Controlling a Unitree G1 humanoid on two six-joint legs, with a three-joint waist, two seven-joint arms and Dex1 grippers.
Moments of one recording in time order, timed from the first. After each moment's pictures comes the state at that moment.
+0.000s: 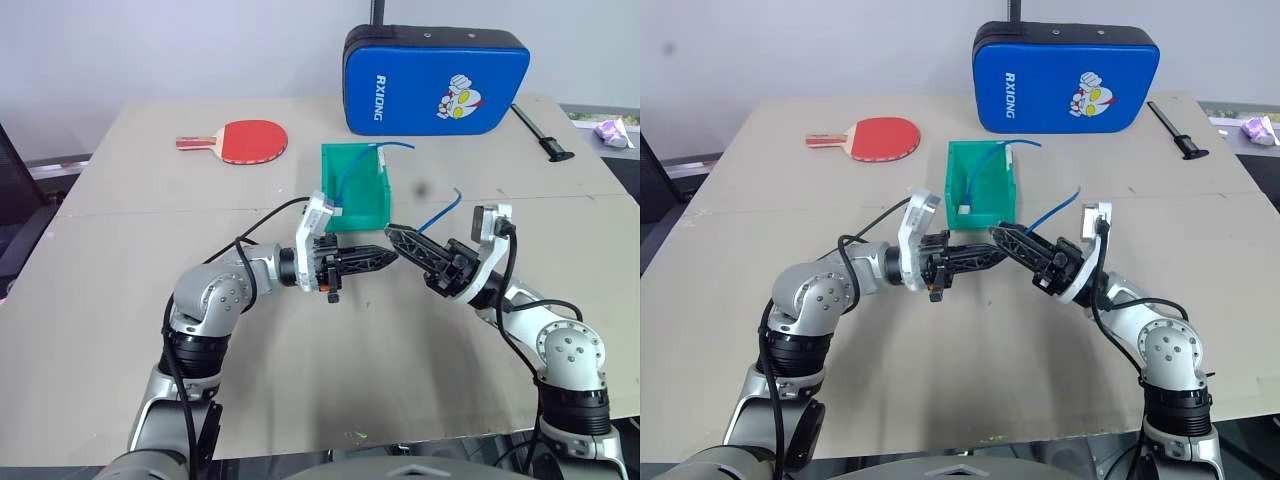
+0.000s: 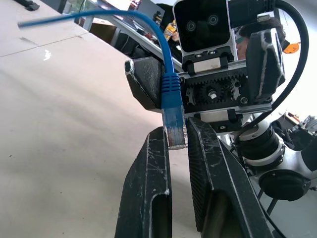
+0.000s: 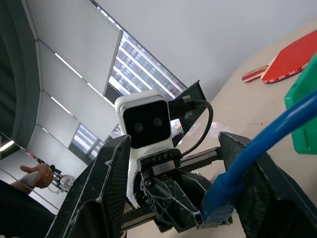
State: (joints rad) left arm -0.49 0.41 -0.05 -0.19 -0.79 0.93 -0.97; right arm -0.22 -0.26 -0.10 -0.36 1.28 0.85 0.48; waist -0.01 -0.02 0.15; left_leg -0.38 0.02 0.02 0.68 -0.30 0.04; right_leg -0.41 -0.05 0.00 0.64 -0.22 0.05
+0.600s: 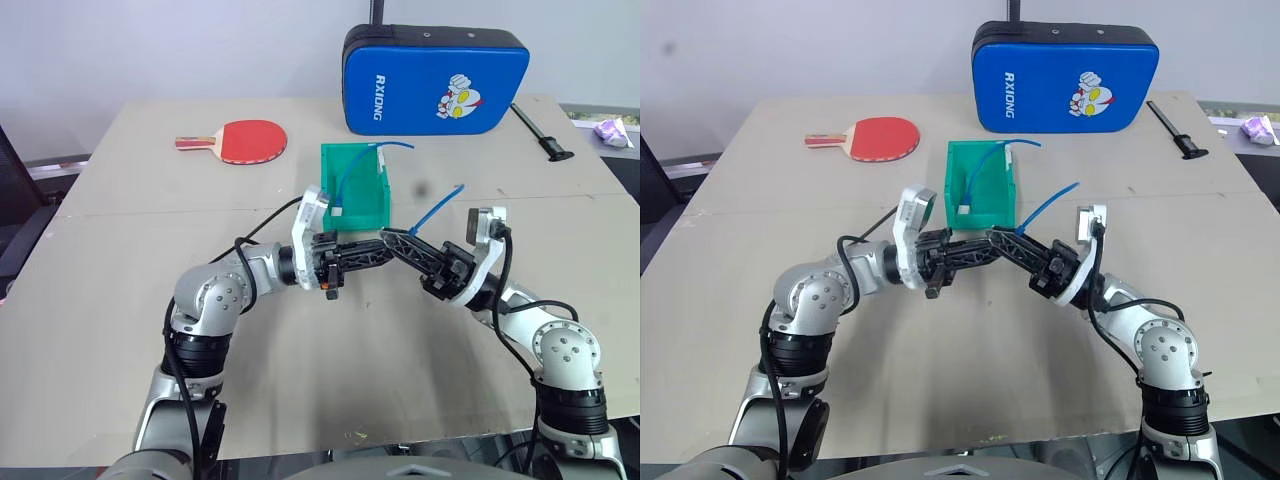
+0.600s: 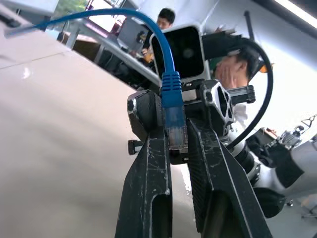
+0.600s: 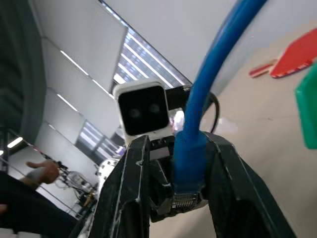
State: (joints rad) left arm -0.49 0.39 -0.01 -0.19 -0.90 0.94 -0.96; right arm -0.22 -0.24 -0.08 -0.35 1.30 0.85 0.49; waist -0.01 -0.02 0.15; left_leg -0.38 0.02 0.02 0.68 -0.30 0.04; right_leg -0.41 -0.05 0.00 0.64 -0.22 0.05
